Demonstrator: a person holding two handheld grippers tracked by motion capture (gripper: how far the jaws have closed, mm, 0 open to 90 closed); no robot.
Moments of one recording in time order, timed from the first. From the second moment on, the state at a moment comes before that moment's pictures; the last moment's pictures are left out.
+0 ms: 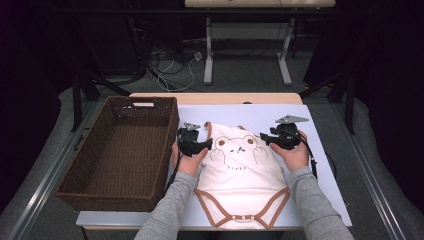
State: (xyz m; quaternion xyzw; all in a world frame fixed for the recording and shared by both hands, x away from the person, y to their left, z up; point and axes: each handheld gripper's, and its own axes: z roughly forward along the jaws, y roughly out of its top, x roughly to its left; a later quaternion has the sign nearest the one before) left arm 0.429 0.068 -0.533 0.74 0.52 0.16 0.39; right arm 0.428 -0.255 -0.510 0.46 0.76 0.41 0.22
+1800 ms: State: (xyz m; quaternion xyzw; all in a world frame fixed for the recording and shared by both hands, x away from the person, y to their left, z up) left arm 0.414 0.076 -0.521 0.77 0.50 0.14 0.38; right arm 0.400 -0.263 -0.514 0.44 0.78 0.38 0.22
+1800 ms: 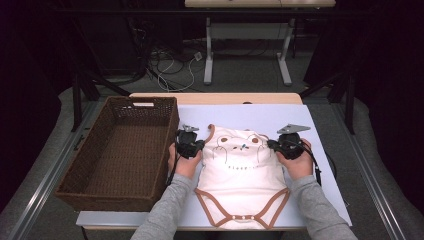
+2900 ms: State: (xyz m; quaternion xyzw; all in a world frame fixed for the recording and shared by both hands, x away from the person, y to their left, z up) left arm 0.336 0.087 -0.521 0.81 0.46 0.15 0.35; right arm 0.303 -0.262 -0.517 0.41 0.82 0.37 0.17
